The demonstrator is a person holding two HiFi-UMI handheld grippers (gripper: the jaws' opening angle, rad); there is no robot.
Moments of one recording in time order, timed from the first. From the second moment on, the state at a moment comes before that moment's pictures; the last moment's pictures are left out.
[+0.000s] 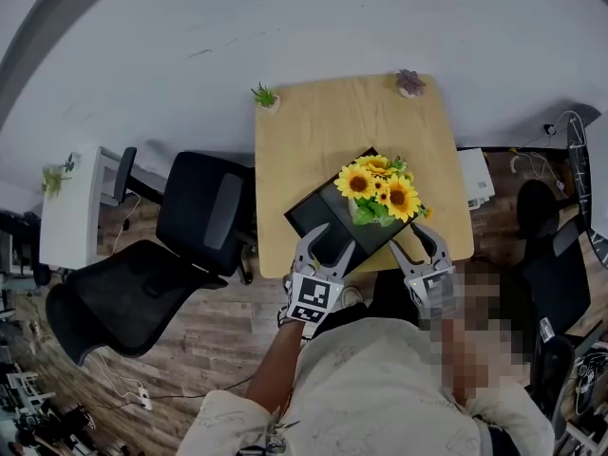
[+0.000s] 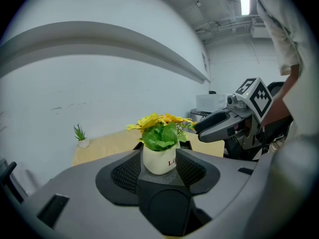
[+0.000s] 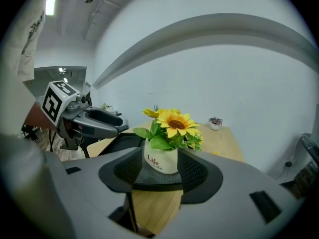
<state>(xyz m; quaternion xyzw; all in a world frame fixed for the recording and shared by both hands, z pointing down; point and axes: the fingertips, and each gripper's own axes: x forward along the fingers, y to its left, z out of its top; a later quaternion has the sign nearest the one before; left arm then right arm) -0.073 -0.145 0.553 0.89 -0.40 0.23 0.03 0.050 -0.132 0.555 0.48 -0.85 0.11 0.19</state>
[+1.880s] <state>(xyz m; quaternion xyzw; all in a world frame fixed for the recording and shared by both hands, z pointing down) -0.036 -0.202 0.629 0.89 -0.29 0.33 0.09 0.039 -0.196 0.609 0.38 -0.88 0.14 0.26</state>
